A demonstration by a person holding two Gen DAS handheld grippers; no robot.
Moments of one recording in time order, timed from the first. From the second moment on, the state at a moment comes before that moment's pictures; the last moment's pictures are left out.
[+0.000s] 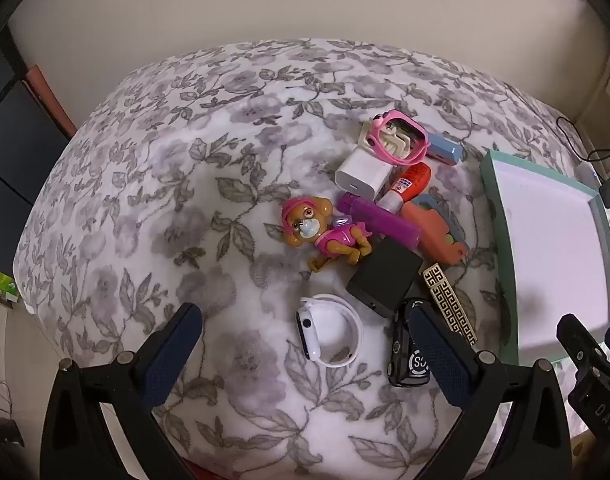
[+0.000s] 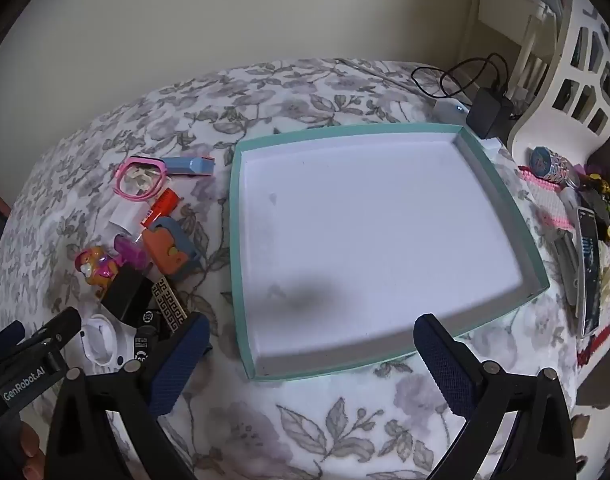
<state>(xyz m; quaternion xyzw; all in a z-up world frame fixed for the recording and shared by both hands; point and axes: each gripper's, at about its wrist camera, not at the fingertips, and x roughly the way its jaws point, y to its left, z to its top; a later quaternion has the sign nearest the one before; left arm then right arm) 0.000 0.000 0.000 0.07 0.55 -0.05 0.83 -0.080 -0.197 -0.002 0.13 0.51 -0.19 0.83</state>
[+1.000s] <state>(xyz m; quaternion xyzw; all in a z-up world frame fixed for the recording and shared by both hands) 0.000 0.002 0.000 0.09 0.54 -0.04 0.83 -0.077 -0.192 -0.004 0.10 0.52 -0.19 0.83</state>
